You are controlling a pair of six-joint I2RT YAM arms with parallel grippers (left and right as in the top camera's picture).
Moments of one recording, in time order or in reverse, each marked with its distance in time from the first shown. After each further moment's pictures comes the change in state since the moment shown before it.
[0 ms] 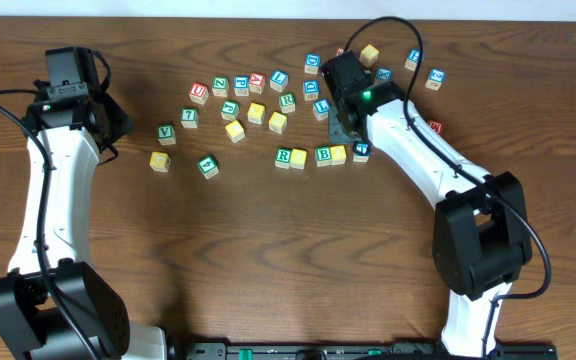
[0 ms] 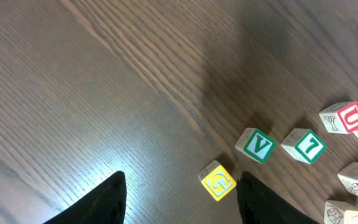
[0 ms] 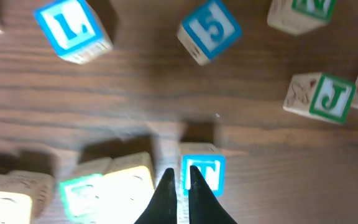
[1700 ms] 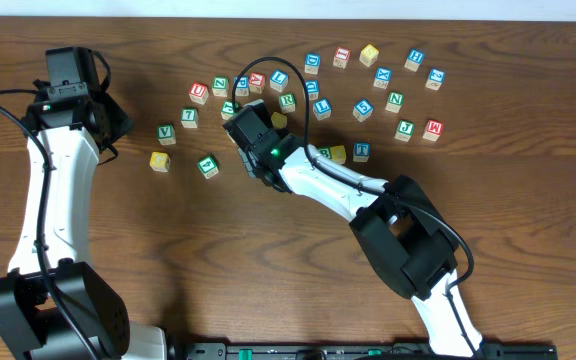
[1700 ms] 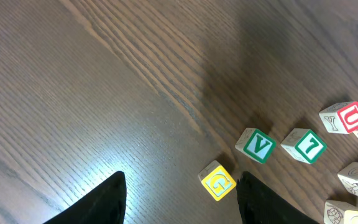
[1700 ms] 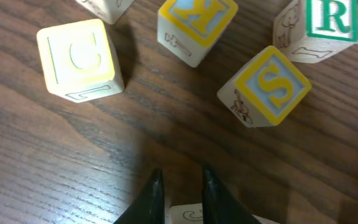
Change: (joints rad) left arm 0.000 0.000 0.000 0.000 0.000 0.000; right arm 0.340 0.198 0.008 0.433 0.080 -0.113
